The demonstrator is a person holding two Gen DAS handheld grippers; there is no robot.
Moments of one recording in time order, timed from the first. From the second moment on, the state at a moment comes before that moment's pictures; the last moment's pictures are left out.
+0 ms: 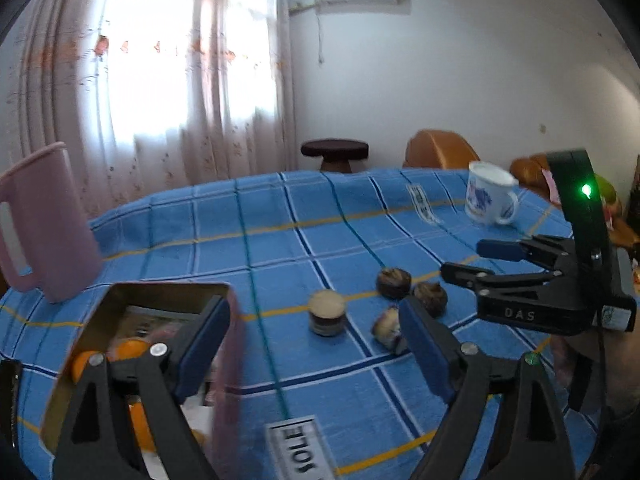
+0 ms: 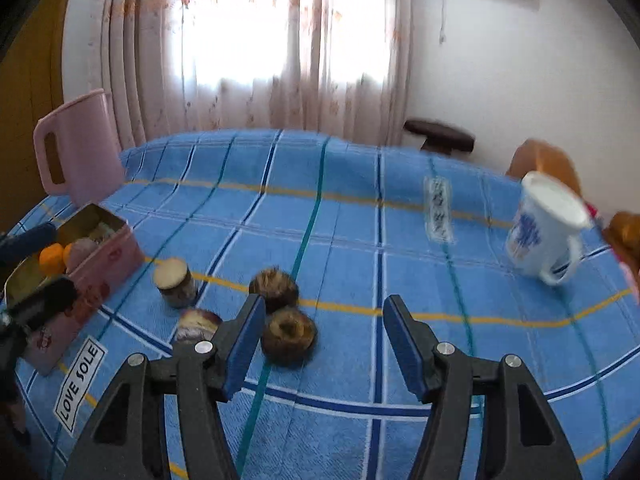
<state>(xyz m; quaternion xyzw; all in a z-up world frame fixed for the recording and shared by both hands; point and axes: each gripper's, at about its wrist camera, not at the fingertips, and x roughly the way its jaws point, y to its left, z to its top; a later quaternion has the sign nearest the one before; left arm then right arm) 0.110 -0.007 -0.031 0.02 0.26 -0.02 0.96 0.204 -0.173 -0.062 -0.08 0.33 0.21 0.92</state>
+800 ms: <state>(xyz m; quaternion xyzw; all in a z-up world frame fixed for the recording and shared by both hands) 0.153 -0.055 -0.060 0.03 0.34 -0.10 0.93 0.208 -0.201 -0.076 -0.04 0.36 0.19 0.91</state>
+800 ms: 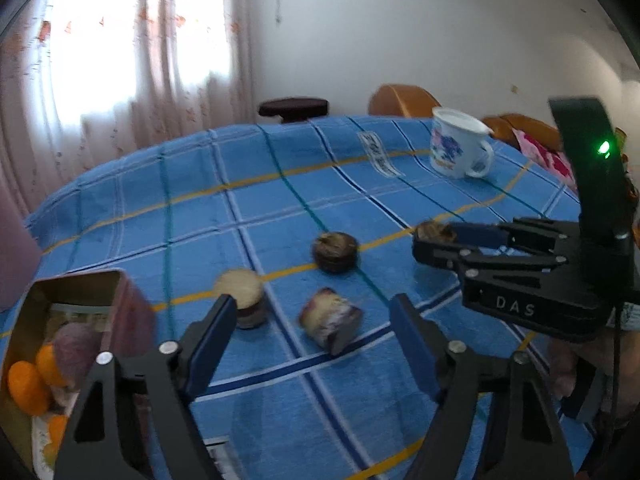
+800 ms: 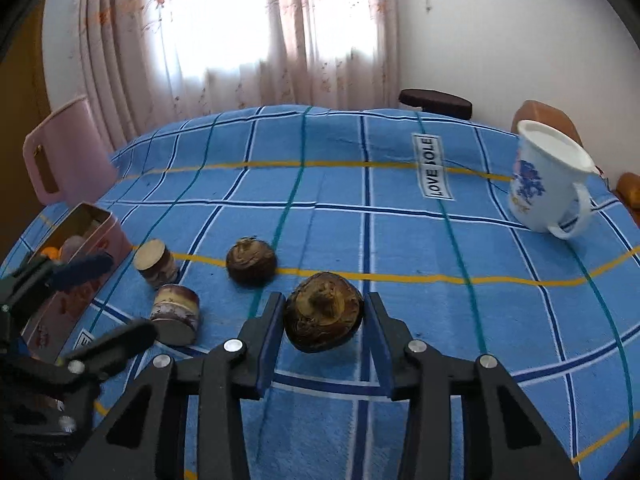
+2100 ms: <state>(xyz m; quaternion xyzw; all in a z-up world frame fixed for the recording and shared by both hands) 0.132 -0.057 -0.043 0.04 0.27 -0.06 0.96 0.176 -0.199 -0.056 -0.05 0.27 0.24 0.93</state>
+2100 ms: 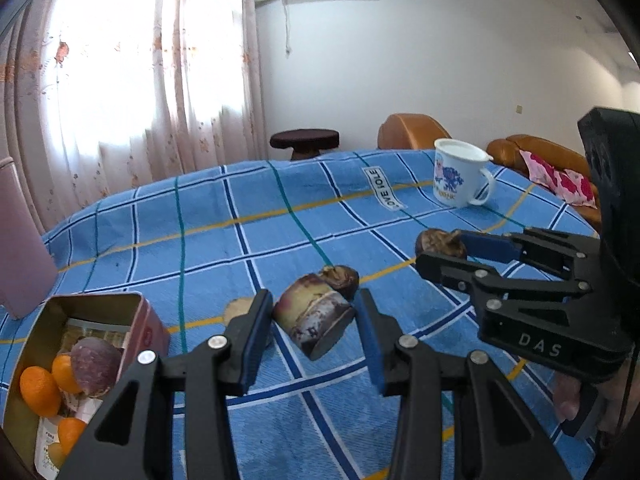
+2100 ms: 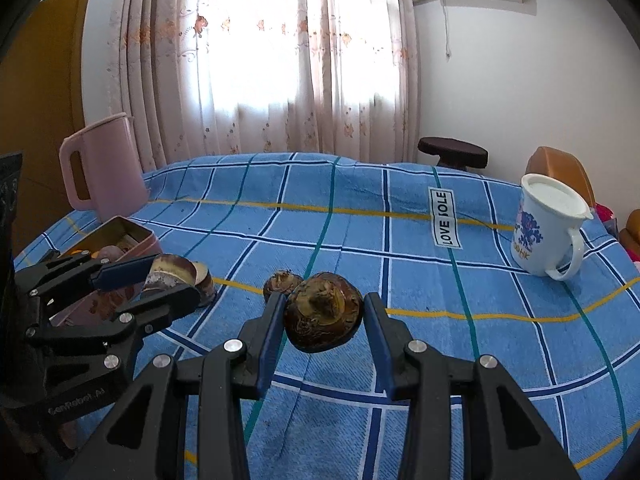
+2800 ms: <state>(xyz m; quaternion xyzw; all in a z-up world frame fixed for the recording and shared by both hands) 0.113 -0.051 -0.037 0.03 0.21 -0.04 0.98 0.156 -0.204 -0.047 -0.05 0.21 0.25 0.95</state>
